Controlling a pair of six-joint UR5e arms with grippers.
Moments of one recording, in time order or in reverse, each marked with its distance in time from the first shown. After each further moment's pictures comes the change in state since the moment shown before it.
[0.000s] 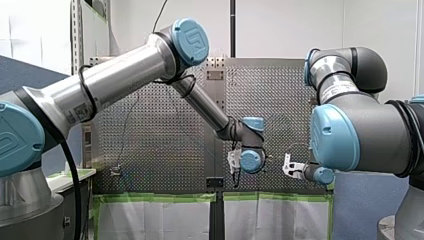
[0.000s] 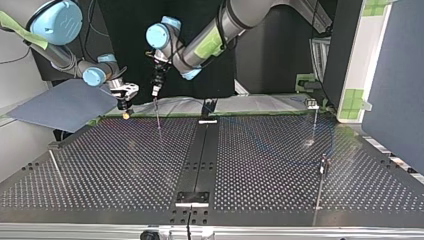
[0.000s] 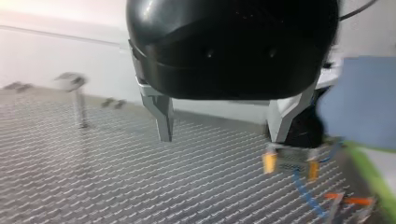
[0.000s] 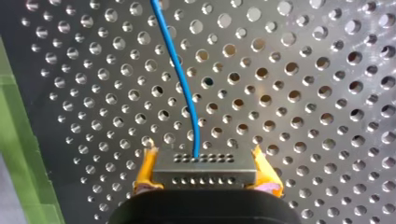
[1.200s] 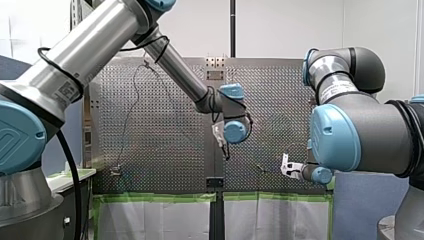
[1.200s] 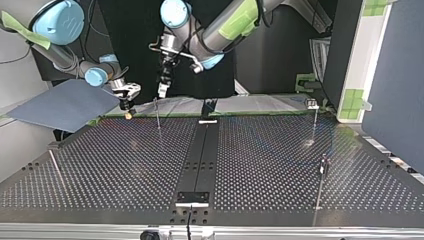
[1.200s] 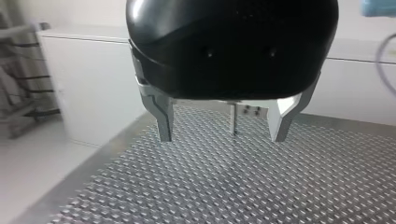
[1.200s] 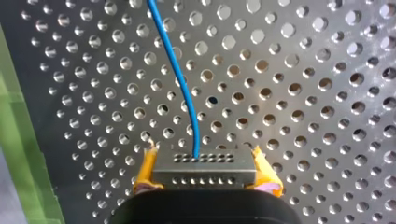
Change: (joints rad) left arm 0.008 0.351 -0.351 0.244 -0.037 -0.039; right arm 0.015 0.000 -0.001 0.002 -0.005 0.003
